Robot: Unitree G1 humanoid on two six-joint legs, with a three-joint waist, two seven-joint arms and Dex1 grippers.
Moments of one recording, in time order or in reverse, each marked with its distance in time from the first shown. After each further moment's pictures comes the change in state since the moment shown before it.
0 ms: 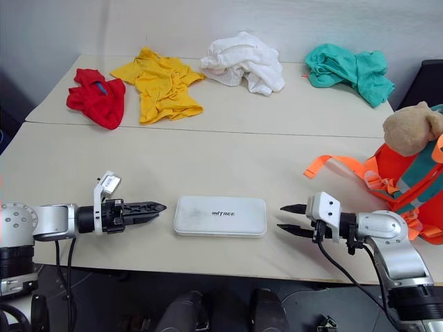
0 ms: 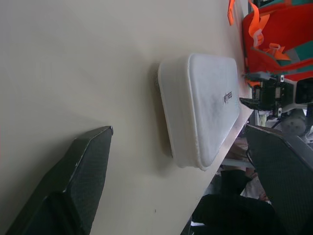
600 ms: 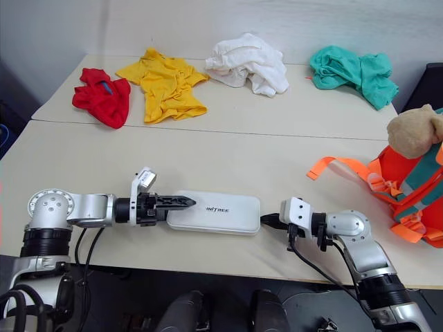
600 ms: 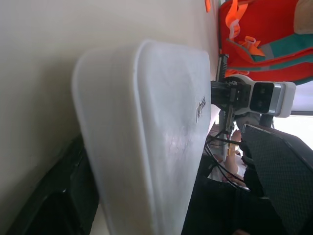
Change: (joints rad) left arm -0.129 -0.121 -0.170 0.166 -0.306 -0.014 0.325; right arm -0.085 0.121 0.122 0.066 -0.097 -0.065 -0.060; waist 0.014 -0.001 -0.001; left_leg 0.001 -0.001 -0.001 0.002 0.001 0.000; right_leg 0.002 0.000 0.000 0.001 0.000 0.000
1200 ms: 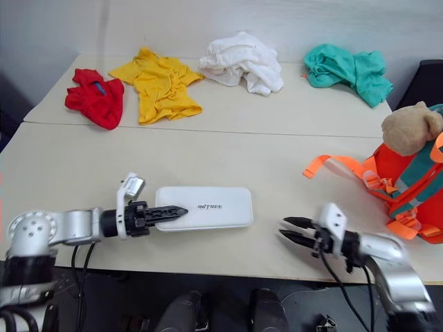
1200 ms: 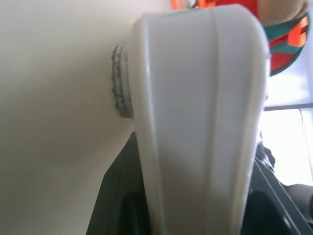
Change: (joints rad) left arm 0.302 0.096 0.121 -0.411 -0.016 -0.242 -0.270; right arm 0.425 -0.057 -0.368 -0.261 0.298 0.236 -0.096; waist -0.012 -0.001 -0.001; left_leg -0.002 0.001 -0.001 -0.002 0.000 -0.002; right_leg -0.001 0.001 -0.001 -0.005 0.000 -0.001
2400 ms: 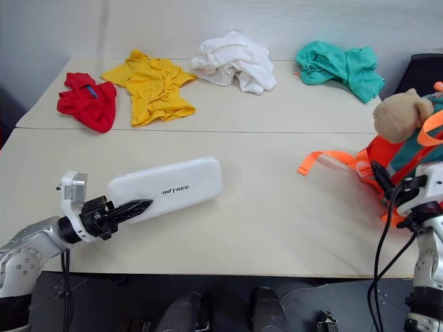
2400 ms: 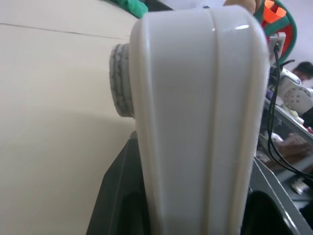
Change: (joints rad) left arm 0.217 -0.030 0.123 -0.110 0.557 -0.609 -0.536; right arm -0.411 0.044 -0.271 0.464 -0.038 -0.198 -0.318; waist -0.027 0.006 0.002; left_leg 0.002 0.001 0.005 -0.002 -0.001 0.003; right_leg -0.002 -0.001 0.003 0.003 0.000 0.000
